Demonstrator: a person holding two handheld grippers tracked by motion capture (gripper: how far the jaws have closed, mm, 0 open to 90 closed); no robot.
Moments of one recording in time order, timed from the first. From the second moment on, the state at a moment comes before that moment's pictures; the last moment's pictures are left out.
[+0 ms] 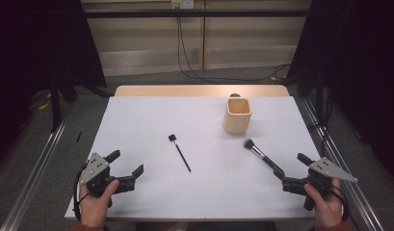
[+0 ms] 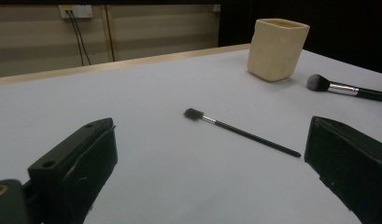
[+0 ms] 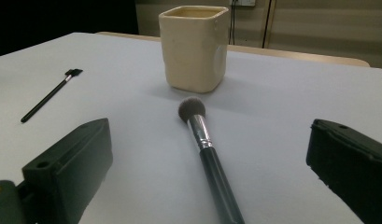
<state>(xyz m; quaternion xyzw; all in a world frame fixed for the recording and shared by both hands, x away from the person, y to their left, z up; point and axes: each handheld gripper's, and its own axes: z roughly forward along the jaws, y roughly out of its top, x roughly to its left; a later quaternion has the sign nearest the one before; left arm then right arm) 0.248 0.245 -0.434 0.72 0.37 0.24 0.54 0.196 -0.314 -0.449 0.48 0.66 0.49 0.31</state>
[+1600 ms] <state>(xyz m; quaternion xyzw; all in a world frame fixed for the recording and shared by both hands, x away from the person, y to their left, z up) 0.311 0.180 -0.414 0.74 0.34 0.21 0.54 0.196 -0.312 -0.449 0.48 0.66 0.49 0.30</state>
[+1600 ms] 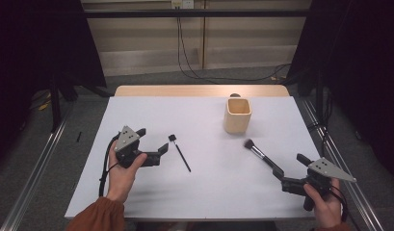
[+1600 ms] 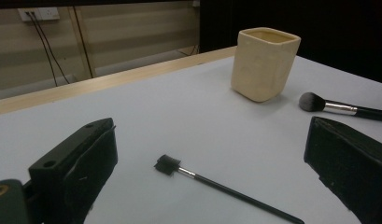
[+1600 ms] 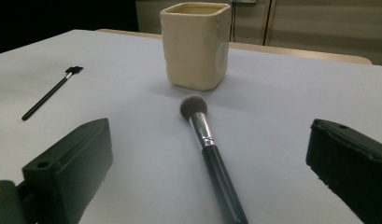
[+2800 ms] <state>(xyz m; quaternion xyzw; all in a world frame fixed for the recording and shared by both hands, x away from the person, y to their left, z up) 0.354 0.134 -0.426 0.83 0.38 0.12 0.38 0.195 -0.313 -0.450 0.48 0.67 0.48 0.30</state>
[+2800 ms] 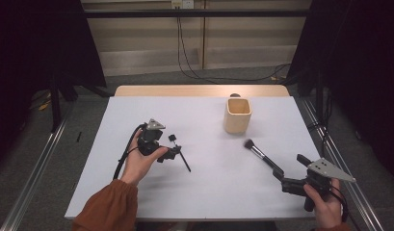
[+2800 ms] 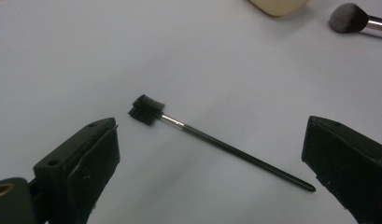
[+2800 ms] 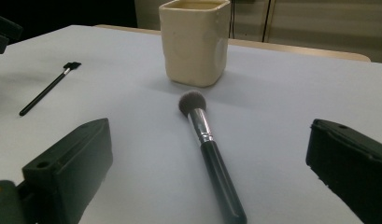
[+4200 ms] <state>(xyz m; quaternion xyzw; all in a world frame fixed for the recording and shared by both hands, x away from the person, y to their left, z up) 0.392 0.082 -0.434 0.89 0.44 0.03 0.11 0.195 -0.313 -0.452 0.48 0.67 0.48 0.30</state>
